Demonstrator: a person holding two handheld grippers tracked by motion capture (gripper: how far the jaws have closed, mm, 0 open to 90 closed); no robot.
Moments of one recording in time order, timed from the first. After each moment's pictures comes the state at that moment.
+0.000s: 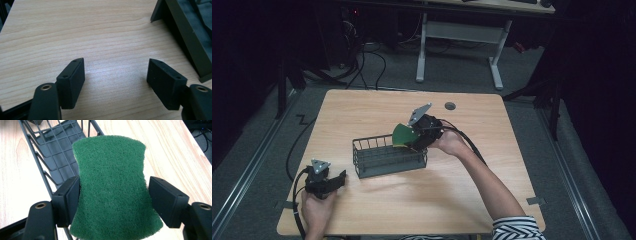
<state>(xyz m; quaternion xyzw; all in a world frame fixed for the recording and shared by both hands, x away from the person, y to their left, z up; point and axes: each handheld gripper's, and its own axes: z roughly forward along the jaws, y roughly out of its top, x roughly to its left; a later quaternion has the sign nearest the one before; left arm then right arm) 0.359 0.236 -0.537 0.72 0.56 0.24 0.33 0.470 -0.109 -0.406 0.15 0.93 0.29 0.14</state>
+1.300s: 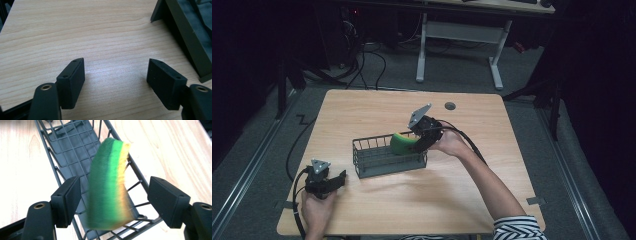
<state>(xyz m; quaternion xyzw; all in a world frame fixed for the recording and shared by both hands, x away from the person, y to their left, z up) 0.360 0.236 -0.537 0.72 0.56 0.24 0.33 0.469 -0.109 -0.409 0.13 0.94 0.29 0.11</state>
